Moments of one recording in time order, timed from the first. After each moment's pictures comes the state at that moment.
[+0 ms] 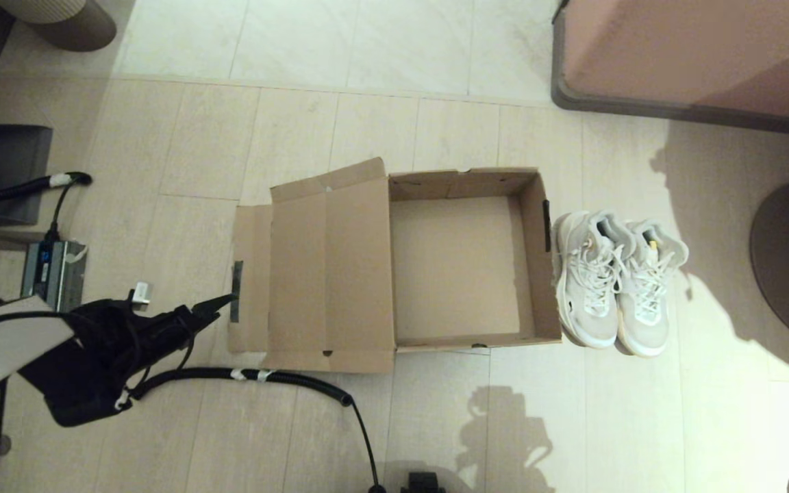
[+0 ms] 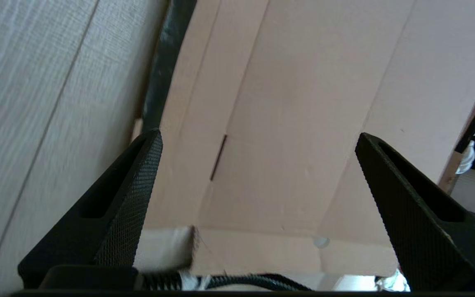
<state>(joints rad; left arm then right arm) 0.32 2.55 -1.13 -1.28 -0.82 -0.60 0.00 0.00 0.00 -0.04 -0.02 0.05</state>
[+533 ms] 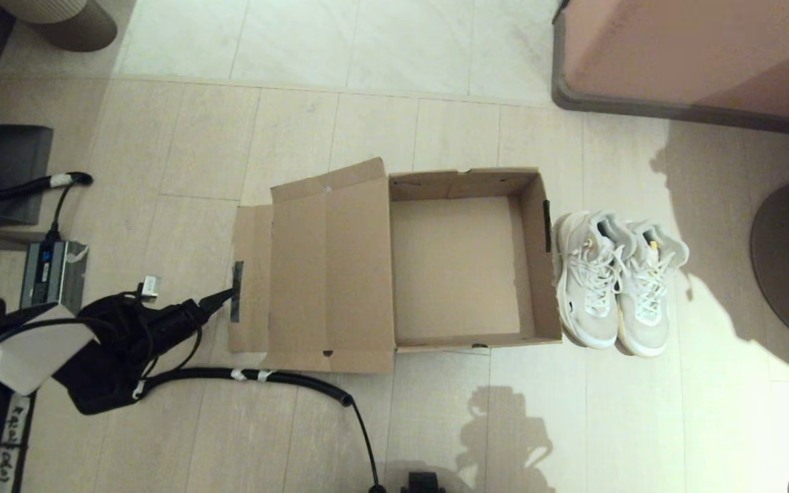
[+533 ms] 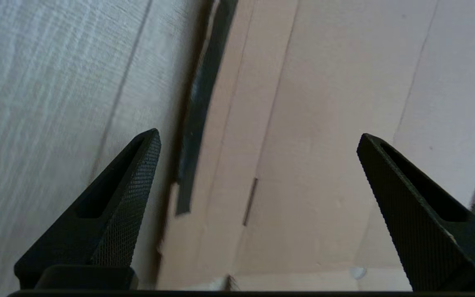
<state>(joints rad) 0.31 2.68 -1.36 -1.28 -0.82 -0.60 0.00 0.00 0.00 -0.04 -0.02 0.05</state>
